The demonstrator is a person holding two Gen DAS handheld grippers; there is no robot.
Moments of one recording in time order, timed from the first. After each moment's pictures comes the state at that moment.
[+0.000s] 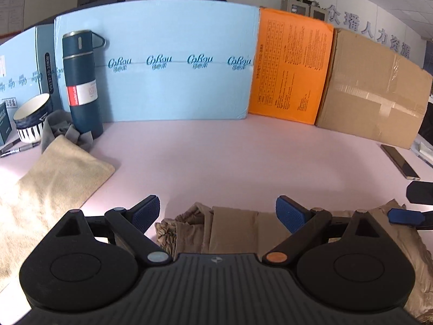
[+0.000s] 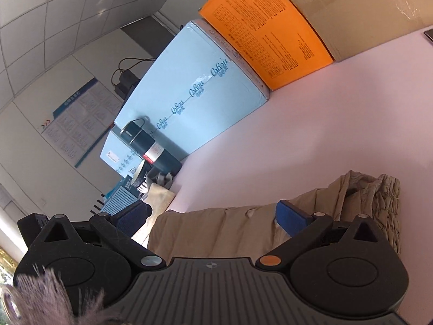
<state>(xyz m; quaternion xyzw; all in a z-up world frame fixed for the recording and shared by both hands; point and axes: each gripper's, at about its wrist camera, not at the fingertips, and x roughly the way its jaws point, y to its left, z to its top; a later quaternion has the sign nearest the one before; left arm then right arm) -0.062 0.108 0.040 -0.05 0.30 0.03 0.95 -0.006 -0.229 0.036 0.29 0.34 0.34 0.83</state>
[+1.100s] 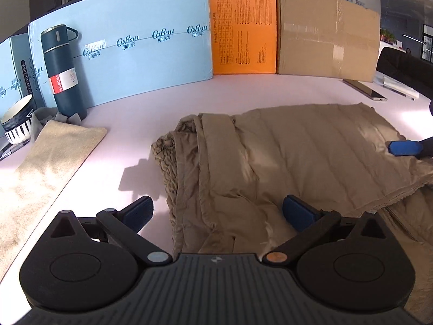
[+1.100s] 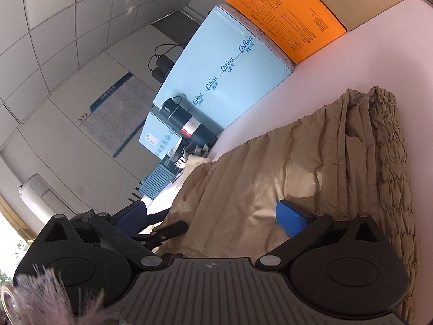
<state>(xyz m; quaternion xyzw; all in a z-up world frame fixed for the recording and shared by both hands) -0.146 0.113 0.003 0.03 0.31 -0.06 0.95 -0.078 -0.259 0.003 0.32 0.32 0.45 0.77</state>
